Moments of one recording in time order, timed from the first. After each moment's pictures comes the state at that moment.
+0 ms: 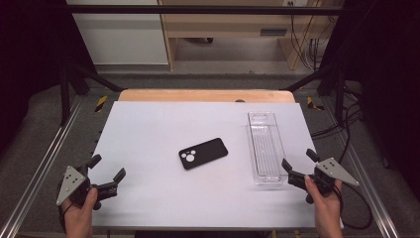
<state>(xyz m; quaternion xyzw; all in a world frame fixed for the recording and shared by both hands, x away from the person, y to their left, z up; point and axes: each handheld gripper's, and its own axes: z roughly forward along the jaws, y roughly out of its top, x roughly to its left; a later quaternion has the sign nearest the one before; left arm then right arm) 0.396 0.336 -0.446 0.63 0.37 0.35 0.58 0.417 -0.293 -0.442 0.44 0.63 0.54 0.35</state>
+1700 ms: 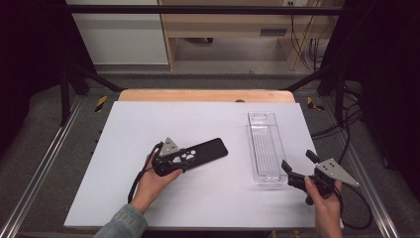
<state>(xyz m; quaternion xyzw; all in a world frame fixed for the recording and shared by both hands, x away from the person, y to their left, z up) 0.497 0.154 -0.454 0.82 0.33 0.17 0.44 0.414 -0.292 -0.442 0.45 0.62 0.54 0.34</state>
